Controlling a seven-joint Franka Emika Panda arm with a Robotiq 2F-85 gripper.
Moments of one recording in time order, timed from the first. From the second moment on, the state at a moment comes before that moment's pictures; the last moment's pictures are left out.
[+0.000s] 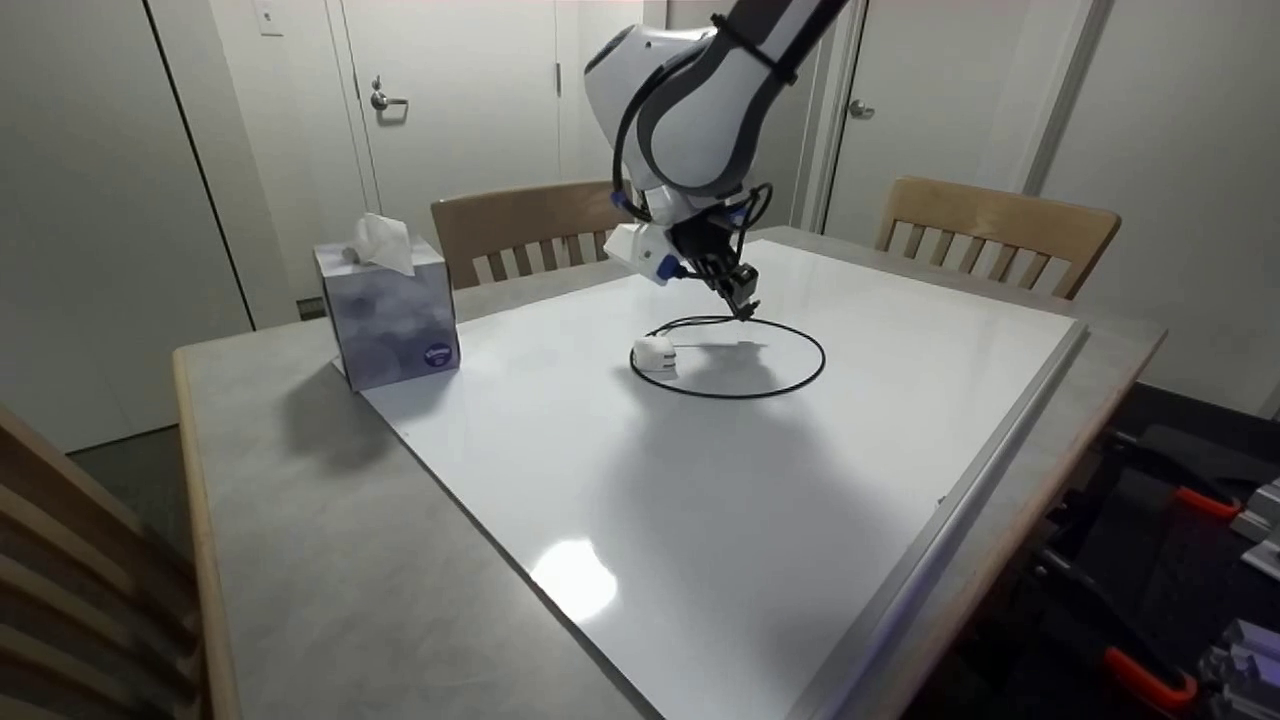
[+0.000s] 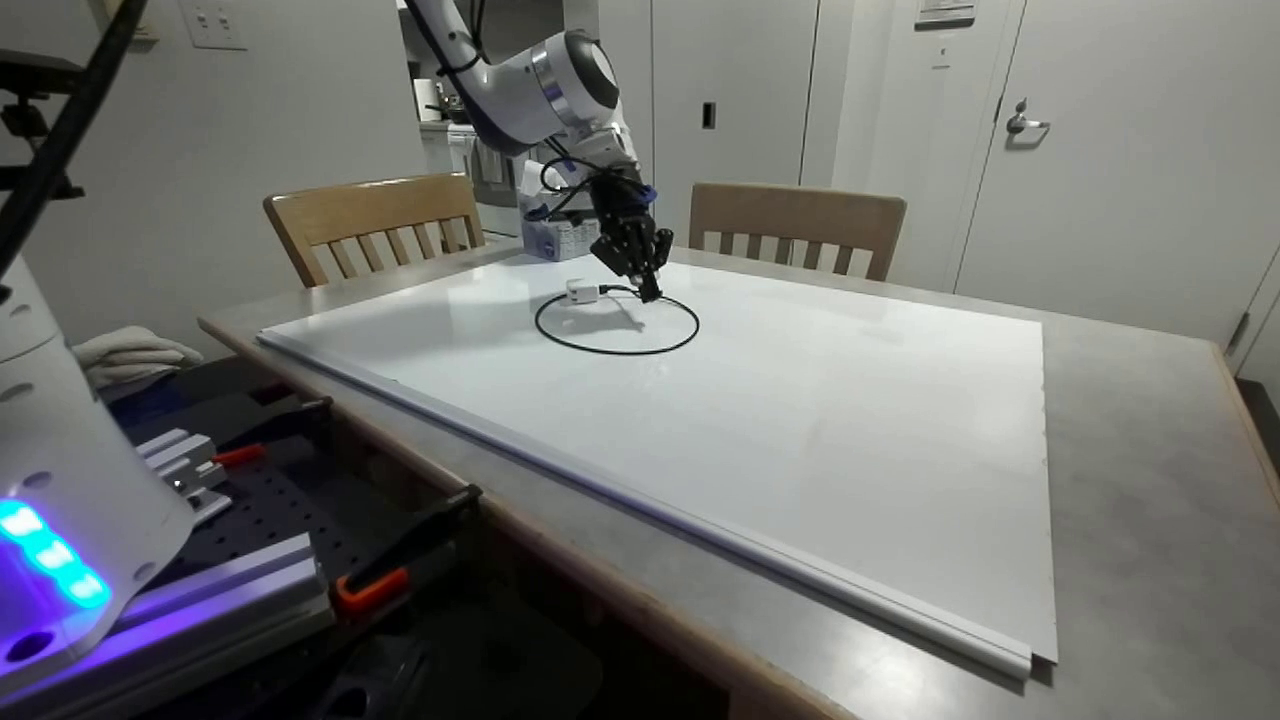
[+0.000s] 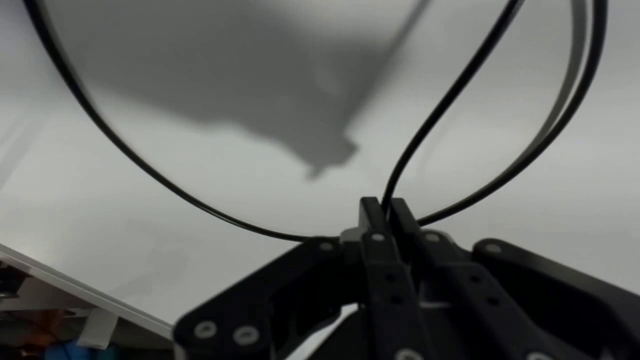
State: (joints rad) arm 0.39 0.72 -0.25 -1.76 -0.41 2.14 2.24
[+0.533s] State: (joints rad) arm 0.43 0.63 -0.14 -1.78 -0.41 1.94 2.46
